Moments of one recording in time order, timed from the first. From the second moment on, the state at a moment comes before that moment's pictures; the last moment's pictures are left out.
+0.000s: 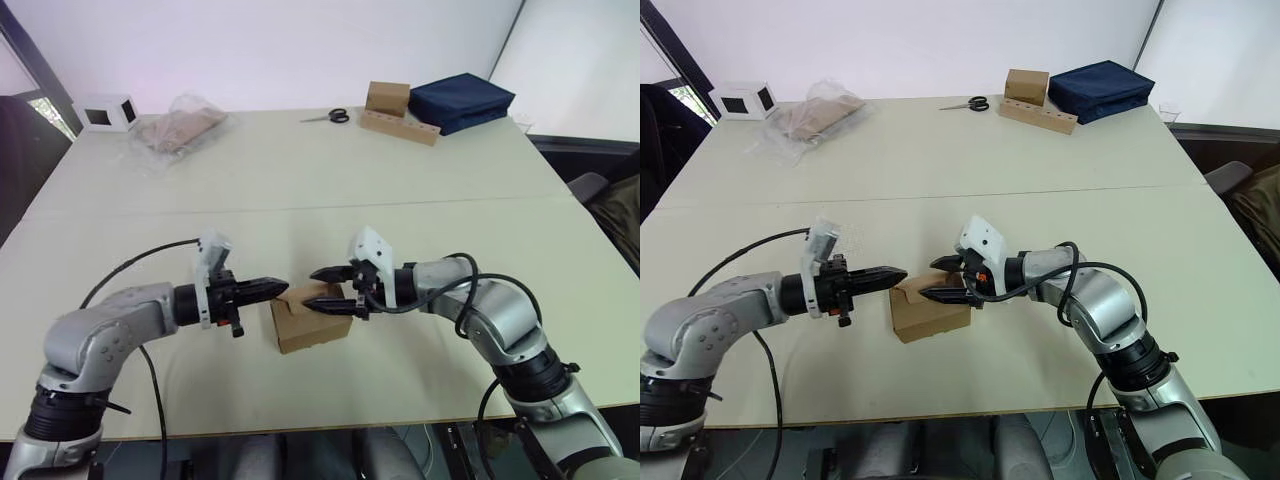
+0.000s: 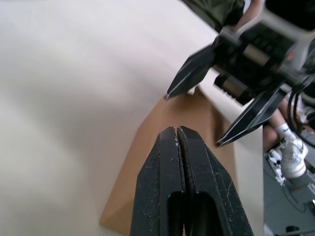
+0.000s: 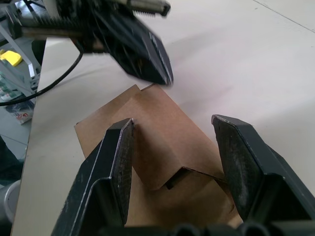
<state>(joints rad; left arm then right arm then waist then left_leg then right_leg) -0.28 0.66 0.08 -0.32 -0.87 0.93 -0.79 -0.55 -0.51 0.29 -0.32 0.48 0.78 0.86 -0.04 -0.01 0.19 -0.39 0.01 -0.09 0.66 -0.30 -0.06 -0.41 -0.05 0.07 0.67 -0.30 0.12</state>
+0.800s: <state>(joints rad) -0.28 0.65 0.06 -0.32 -0.82 0.91 -0.80 -0.55 -0.58 0.36 -0.36 0.34 0.69 0.90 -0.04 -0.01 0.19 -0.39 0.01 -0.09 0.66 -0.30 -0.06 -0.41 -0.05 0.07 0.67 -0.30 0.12</state>
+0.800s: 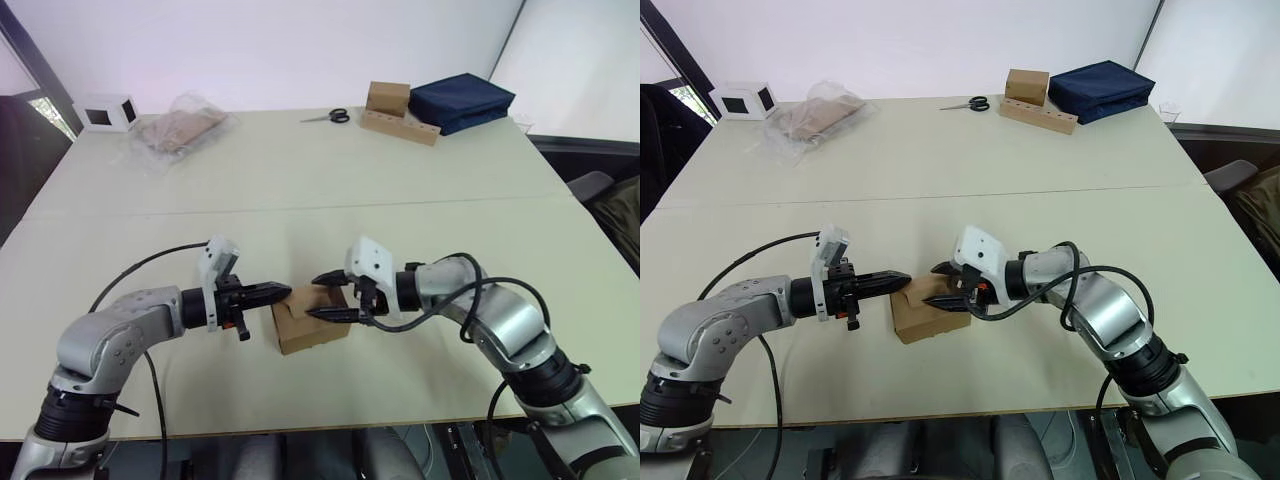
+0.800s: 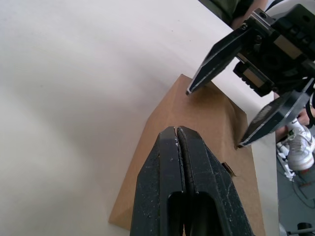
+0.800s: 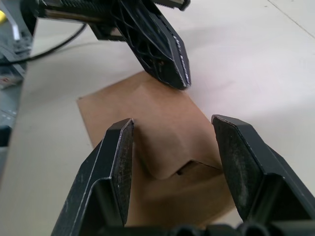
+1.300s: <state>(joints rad) -0.28 0.63 0.07 -0.32 -0.84 0.92 -0.79 -0.55 -0.57 0.39 -0.33 0.22 0.56 0.90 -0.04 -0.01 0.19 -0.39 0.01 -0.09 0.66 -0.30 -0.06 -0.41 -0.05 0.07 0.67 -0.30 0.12</state>
